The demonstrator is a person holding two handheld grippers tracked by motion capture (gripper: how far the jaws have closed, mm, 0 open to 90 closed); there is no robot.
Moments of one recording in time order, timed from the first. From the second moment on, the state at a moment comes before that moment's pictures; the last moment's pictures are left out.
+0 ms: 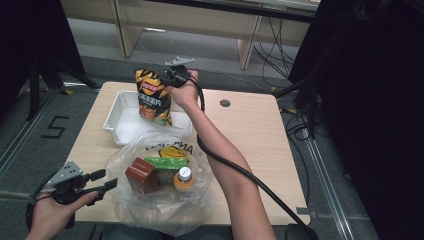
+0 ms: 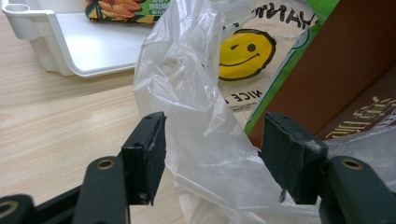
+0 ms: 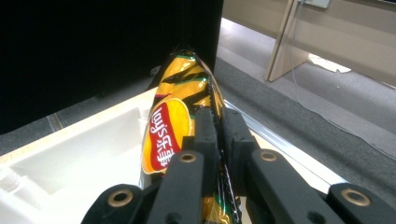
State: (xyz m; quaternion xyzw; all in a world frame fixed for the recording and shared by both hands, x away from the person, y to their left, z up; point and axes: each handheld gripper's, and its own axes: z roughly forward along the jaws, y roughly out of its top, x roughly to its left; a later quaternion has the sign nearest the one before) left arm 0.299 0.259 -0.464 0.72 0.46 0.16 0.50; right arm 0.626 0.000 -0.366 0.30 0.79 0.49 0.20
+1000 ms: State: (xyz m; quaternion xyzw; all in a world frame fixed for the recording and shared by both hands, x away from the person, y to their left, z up) left arm 0.296 0.262 -0.454 0.69 0.45 0.18 0.53; right arm 0.596 -0.018 -0.350 0.30 0.80 0.47 0.21
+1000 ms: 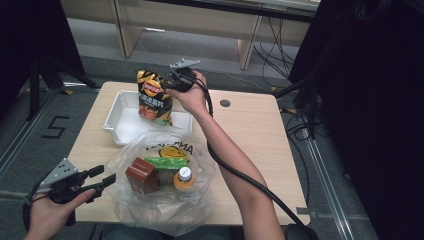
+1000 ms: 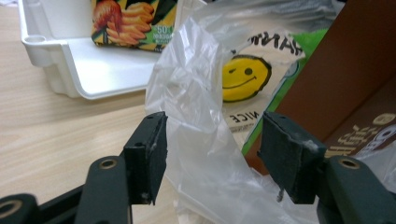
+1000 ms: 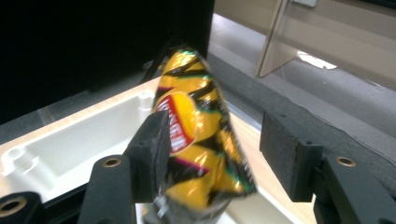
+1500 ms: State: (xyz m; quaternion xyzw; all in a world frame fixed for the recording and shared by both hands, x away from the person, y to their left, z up) left arm 0.303 0.276 -0.415 0.65 0.44 0.22 0.59; right arm 0.527 -0.072 -0.331 0.28 0.80 0.50 0.18
